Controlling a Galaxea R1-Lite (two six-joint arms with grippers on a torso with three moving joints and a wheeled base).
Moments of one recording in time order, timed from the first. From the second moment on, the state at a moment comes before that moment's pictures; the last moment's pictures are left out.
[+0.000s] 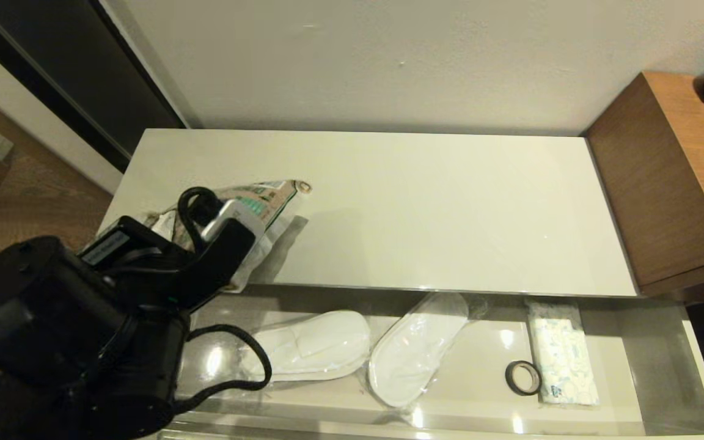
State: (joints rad) left arm -0.77 1.54 -0.45 -1.39 1.04 1.25; right arm -0.02 0.00 0.00 0.01 0.01 -0.03
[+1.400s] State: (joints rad) left arm -0.65 1.44 -1.09 0.40 0.57 0.19; right arm -0.02 0.00 0.00 0.01 0.01 -0.03
